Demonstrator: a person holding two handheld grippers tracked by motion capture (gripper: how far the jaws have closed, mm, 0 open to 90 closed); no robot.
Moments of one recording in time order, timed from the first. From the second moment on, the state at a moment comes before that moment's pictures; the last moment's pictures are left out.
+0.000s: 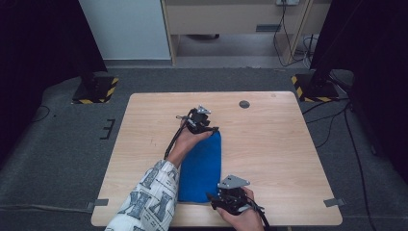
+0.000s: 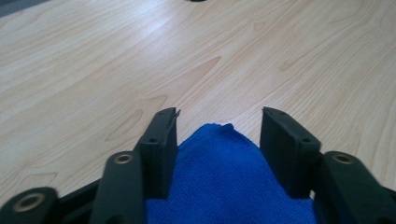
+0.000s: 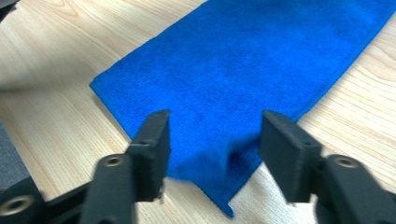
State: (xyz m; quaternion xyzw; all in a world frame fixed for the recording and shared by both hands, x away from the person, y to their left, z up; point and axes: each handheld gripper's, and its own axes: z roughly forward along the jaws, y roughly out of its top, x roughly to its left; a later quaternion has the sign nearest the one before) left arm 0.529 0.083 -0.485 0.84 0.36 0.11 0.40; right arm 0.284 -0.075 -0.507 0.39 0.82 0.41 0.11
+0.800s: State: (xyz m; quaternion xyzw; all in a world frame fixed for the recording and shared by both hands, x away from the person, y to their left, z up) left arm 0.468 0.169 -0.461 0.83 0.36 0.13 0.40; right arm 0.345 -0.078 -0.492 0.40 0.81 0.41 0.15
